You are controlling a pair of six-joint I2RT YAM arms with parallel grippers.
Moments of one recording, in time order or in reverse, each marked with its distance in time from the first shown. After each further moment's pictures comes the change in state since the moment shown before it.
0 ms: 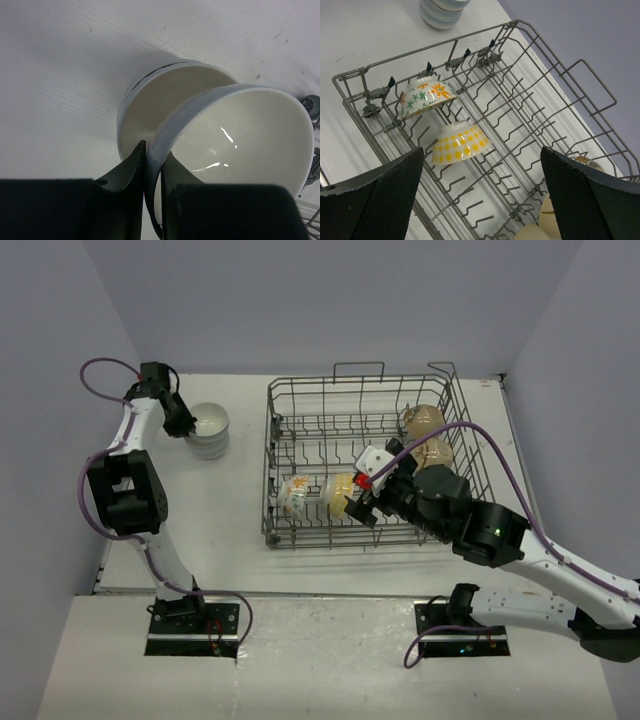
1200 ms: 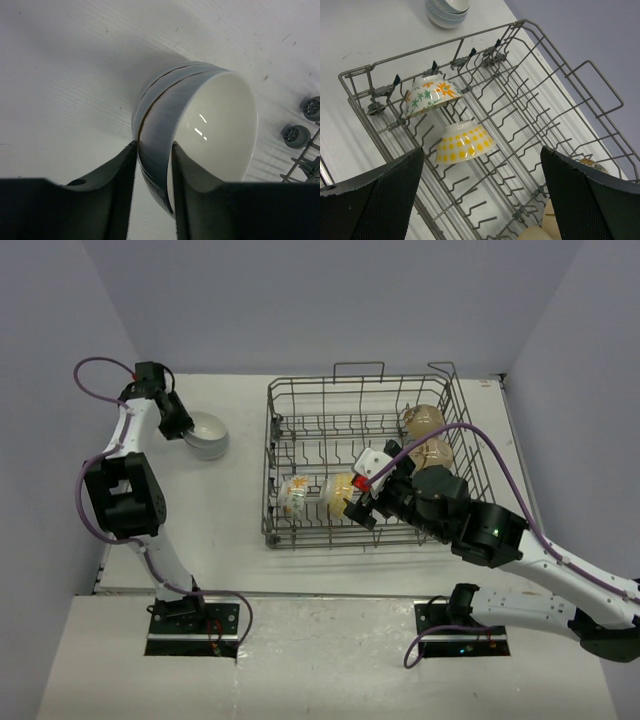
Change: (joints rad) left arm 0.018 -0.018 -0.003 -0.018 -0.019 0.013; right arm 0.000 0.000 -0.010 0.003 -0.023 0.000
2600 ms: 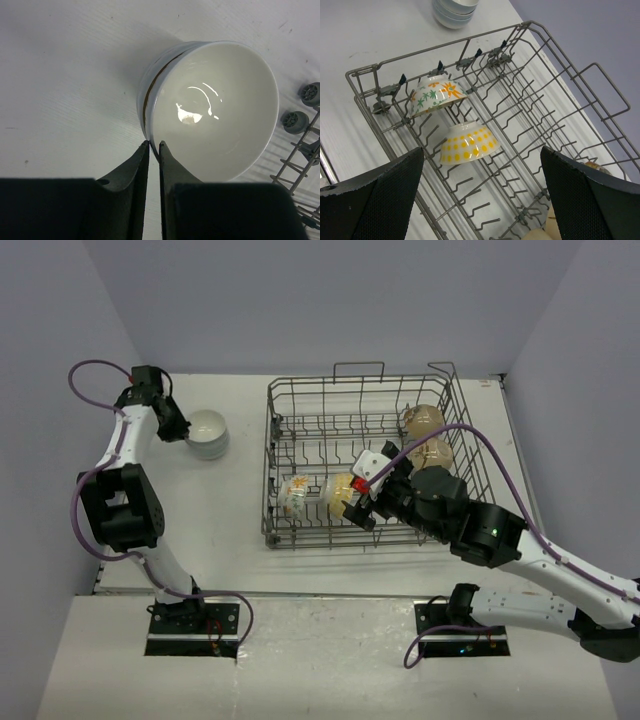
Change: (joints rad) left arm 0.001 -0.104 -0.085 0.009 -0.004 0.014; right arm 0.000 0.000 -0.008 0.003 -0.025 0.000
